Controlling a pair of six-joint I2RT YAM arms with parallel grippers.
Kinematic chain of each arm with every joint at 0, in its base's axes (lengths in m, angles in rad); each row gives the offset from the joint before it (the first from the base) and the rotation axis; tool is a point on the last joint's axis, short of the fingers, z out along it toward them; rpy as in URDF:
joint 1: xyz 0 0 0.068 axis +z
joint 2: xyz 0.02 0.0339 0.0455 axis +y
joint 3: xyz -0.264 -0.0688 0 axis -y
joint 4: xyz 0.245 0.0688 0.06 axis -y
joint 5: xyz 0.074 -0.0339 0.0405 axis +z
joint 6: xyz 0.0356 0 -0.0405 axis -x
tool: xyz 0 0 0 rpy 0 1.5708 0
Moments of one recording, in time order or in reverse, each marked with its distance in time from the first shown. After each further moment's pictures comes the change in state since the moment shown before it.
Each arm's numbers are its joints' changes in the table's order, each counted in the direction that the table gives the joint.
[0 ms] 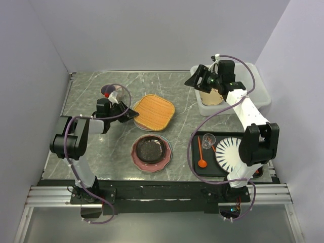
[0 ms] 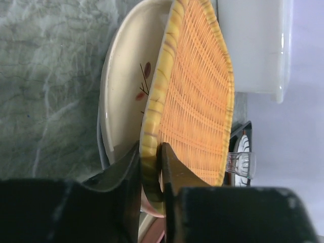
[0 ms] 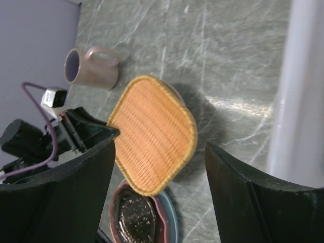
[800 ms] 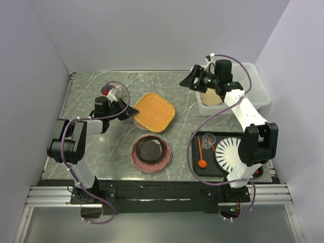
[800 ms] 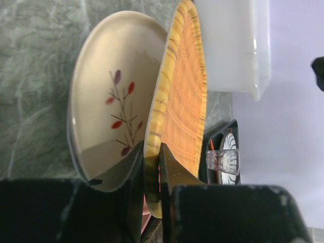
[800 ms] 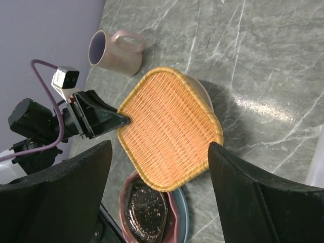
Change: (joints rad) left arm 0.000 -0.066 0.000 -0.006 -0.023 0.035; right arm 0.030 0.000 0.000 0.030 0.098 0.000
